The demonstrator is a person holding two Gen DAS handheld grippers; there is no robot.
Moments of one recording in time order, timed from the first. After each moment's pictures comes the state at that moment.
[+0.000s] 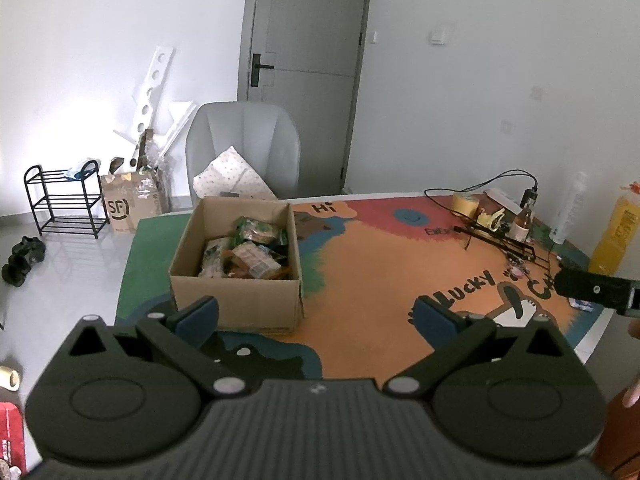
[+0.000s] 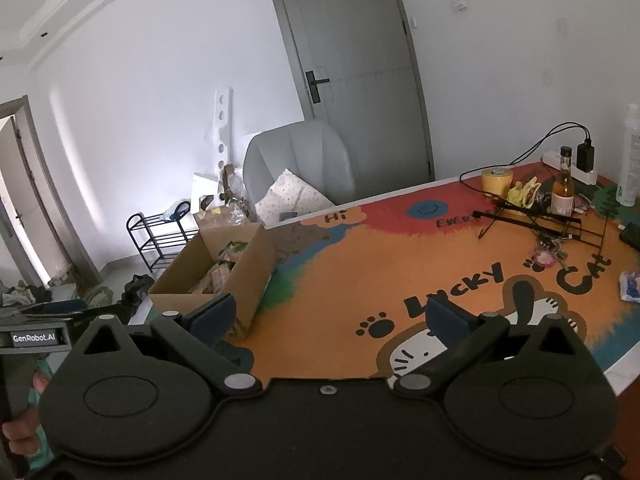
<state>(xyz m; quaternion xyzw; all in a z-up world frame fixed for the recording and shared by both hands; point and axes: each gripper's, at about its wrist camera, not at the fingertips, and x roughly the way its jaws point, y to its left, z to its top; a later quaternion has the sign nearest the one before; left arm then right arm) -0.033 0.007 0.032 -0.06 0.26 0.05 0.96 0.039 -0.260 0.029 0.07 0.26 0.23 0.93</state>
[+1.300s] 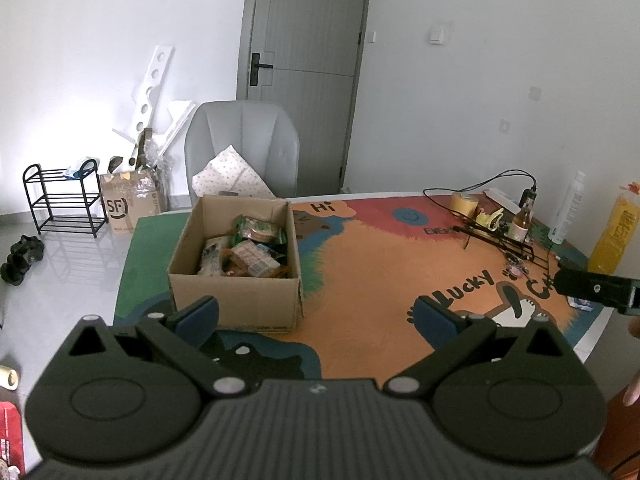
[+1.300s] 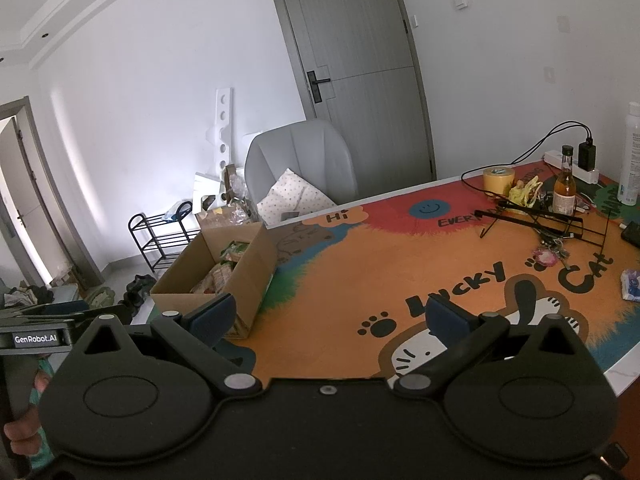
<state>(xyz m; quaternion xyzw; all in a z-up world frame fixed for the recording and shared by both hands) -0.033 0.006 0.032 -0.06 0.27 0.05 0.96 0.038 -0.260 0.030 0.07 0.26 0.24 0.93</state>
